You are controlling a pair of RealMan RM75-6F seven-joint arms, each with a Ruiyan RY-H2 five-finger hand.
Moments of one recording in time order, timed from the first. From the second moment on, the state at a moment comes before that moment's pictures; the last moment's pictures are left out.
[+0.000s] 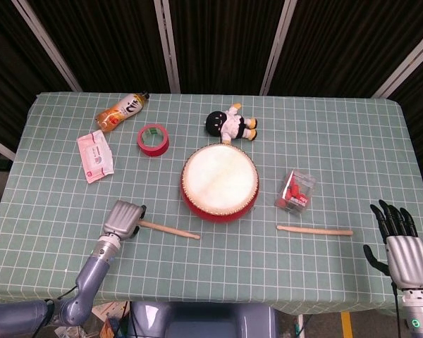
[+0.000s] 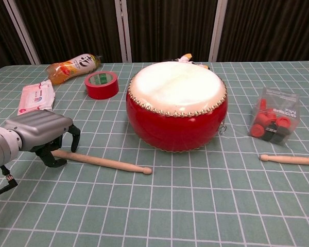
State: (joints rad) left arm -0.64 -1.63 -0.10 -1.56 0.89 1.05 0.85; right arm 0.07 -1.13 0.05 -1.61 -1.54 1.50 -0.02
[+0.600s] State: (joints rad) left arm -0.65 -1.66 -0.09 -1.55 0.90 1.09 0.81; right arm 0.06 -1.12 0.04 -1.61 -1.54 1.50 -0.02
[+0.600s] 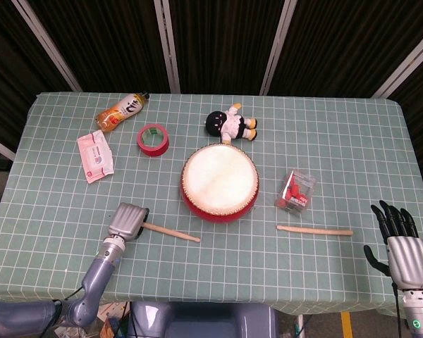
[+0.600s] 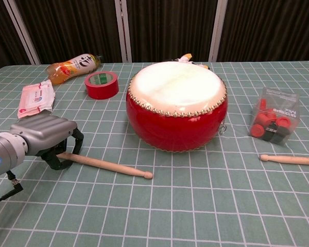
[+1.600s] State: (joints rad) left arm -0.55 -1.21 -0.19 -2.02 1.07 1.24 0.51; right arm 0.19 -1.17 0.10 -1.75 -1.23 1.26 -0.36
